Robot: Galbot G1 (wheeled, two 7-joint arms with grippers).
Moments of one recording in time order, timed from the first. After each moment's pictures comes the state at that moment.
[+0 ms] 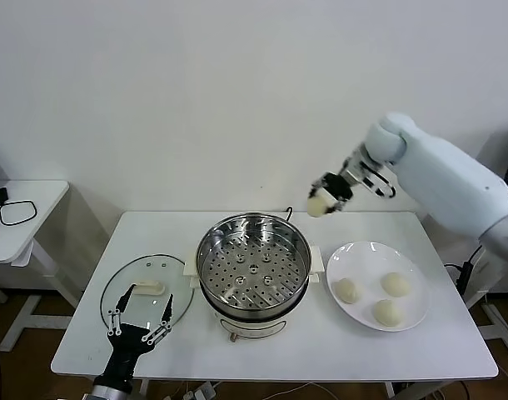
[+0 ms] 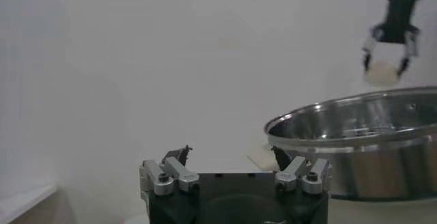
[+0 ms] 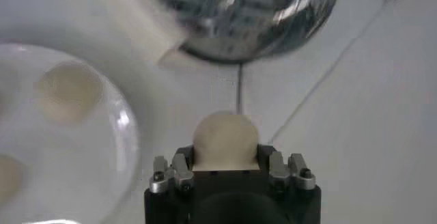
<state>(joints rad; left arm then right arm) 1.76 -1.31 -0.59 -2.09 0.01 -0.24 0.01 0.36 0.98 -0.78 1.11 -0.19 0.55 -1.21</state>
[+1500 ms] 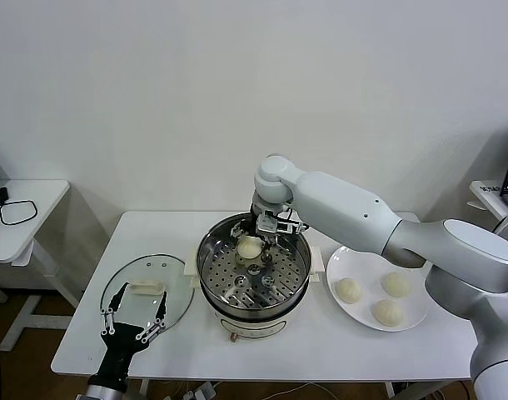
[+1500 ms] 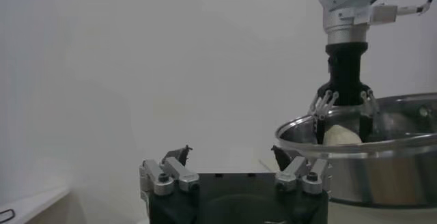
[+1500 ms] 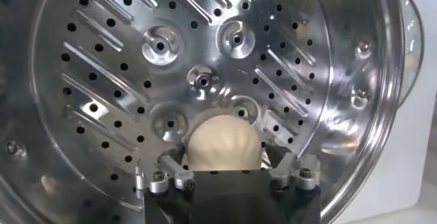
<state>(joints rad) 1.76 -1.31 -0.61 -2.10 -0.01 -0.26 0.00 0.24 1.27 -0.88 1.13 -0.46 0.64 -1.19</state>
